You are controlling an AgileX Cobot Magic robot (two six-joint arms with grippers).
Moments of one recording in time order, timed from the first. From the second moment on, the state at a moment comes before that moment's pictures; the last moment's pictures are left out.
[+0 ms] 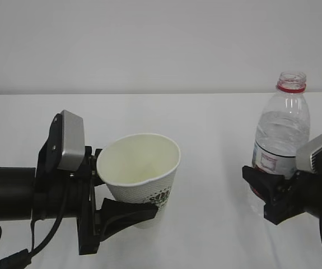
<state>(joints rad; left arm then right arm) -0.45 1.75 -0.52 1.00 -1.02 -0.39 0.16 1.71 -0.23 -0.40 -1.08 0.00</state>
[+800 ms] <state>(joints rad) -0.45 1.75 -0.52 1.01 -1.02 -0.39 0.16 1.71 -0.35 -0.58 -1.08 0.00</state>
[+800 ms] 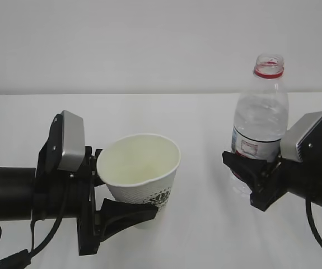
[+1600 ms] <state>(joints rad) -0.45 1.75 -0.52 1.01 -1.03 -0.39 0.29 1.71 -0.51 -0.65 -0.92 -0.12</state>
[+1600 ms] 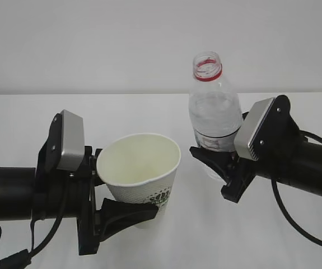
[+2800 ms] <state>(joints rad) -0.45 1.73 -0.52 0.96 -1.03 -0.39 0.29 1.46 -0.64 -0.74 -0.58 -0.23</state>
